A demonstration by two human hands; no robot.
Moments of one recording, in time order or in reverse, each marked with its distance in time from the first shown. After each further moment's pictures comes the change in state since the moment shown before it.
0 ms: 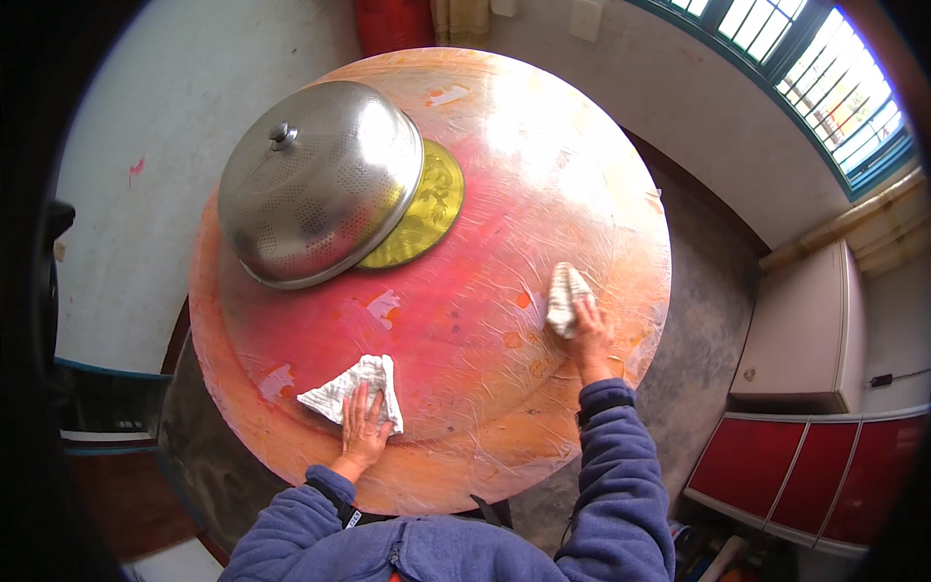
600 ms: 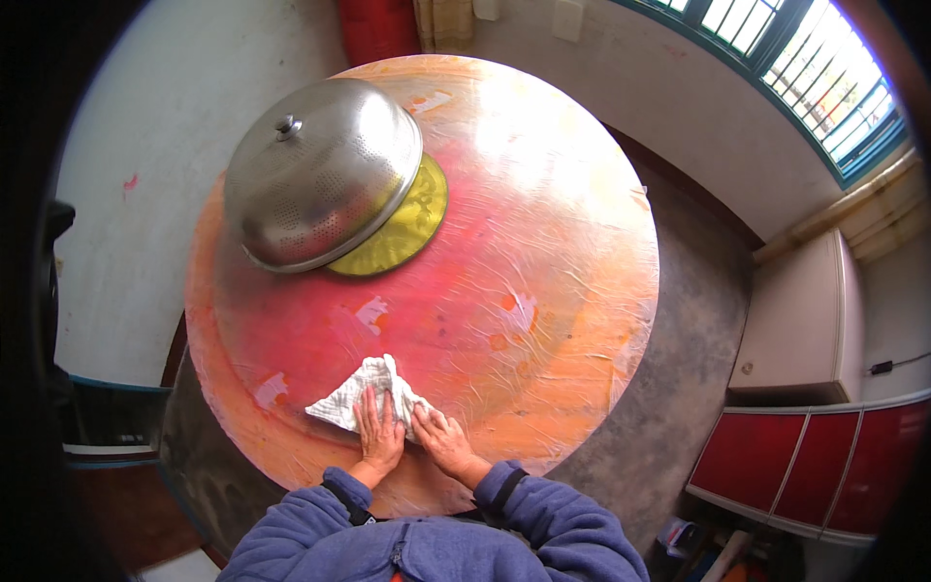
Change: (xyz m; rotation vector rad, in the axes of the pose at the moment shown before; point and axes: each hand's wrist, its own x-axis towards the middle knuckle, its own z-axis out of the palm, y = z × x) left_hand 0.013 0.047 0.019 -0.037 0.028 -0.095; right_hand -0.164 -0.211 -0.029 0.408 -0.275 -0.566
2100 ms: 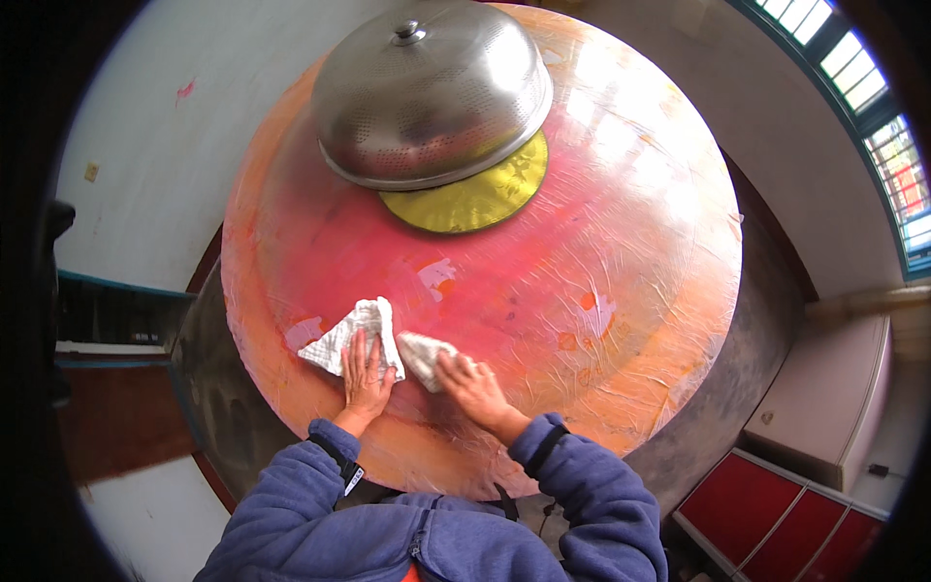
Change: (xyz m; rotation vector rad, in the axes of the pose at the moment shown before) left_hand 0.007 -0.067 -0.018 0.123 0.134 -0.170; right_hand 0.054 0.050 0.012 -0.048 -0.193 -0.325
